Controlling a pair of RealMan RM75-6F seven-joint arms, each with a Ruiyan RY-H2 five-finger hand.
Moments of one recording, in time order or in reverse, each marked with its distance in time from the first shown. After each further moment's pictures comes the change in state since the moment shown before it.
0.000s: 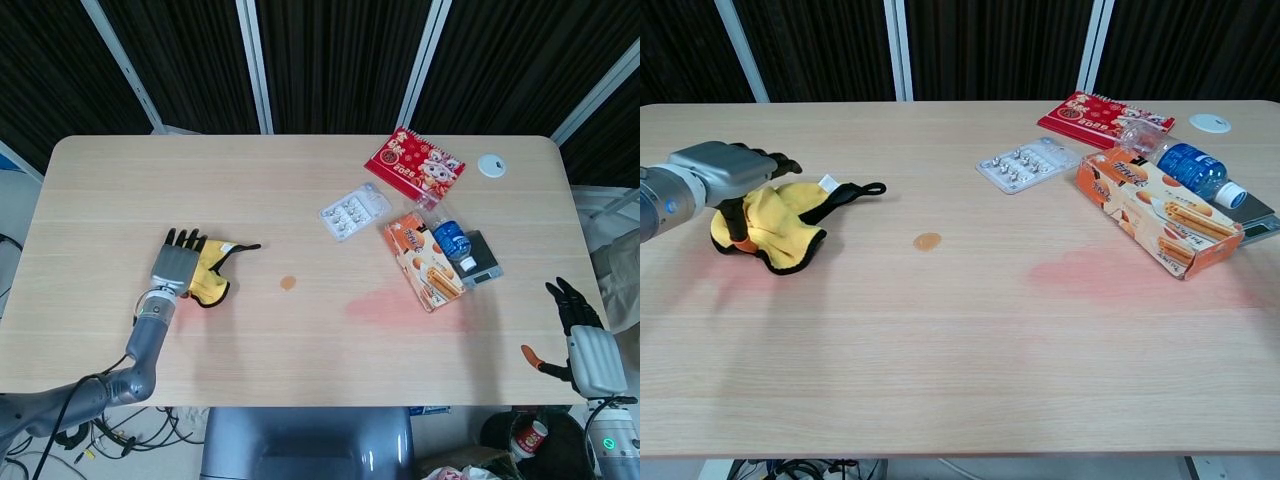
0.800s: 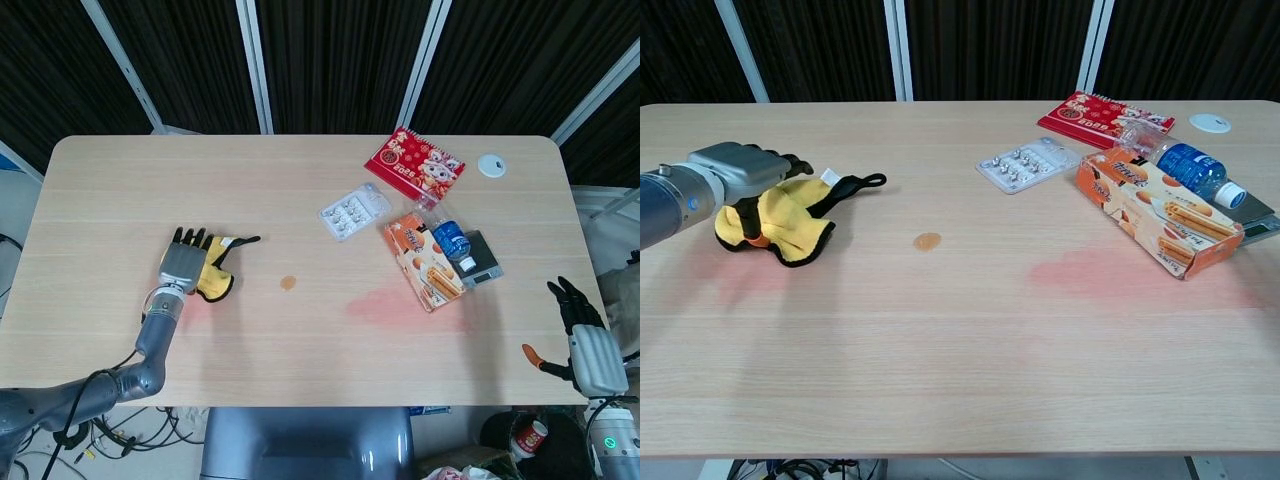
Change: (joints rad) left arm -0.040 -0.035 -0.012 0.034 -0.058 -0.018 0.036; right arm 0.000 0.003 0.003 -0.001 0.006 -0.002 0.009
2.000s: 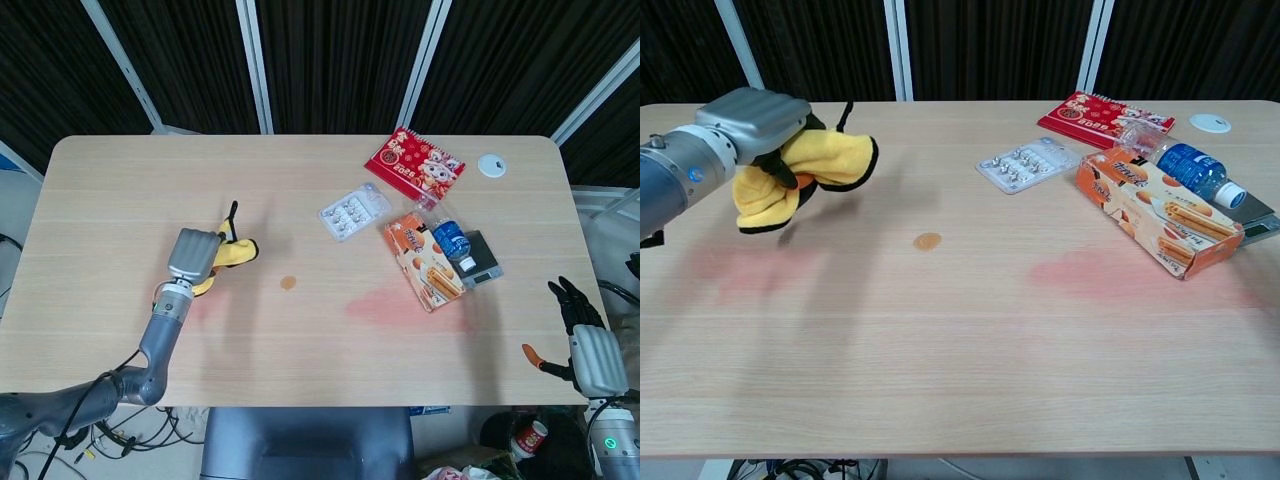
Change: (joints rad) left arm 0.024 0.001 -0.023 -0.053 0.344 0.196 -0.267; right arm -0.003 0.003 0.001 -0.009 0.001 0.003 0.009
